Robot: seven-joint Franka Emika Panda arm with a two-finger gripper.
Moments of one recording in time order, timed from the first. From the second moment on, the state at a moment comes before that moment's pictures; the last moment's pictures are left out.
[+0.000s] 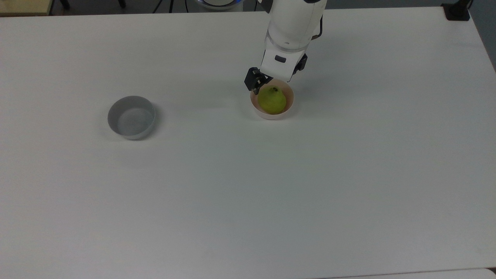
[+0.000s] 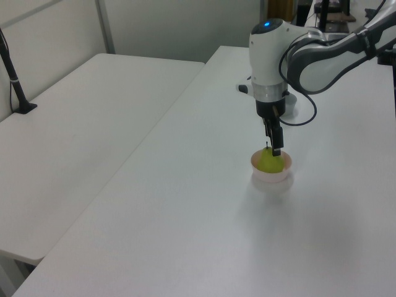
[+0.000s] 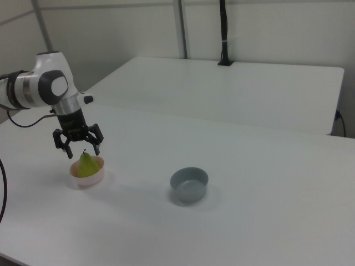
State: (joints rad) arm 0.49 0.23 -0.17 -1.87 -0.05 2.01 -0.15
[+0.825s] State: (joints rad) arm 0.49 0.31 -0.13 -1.89 -0.11 2.06 -0.19
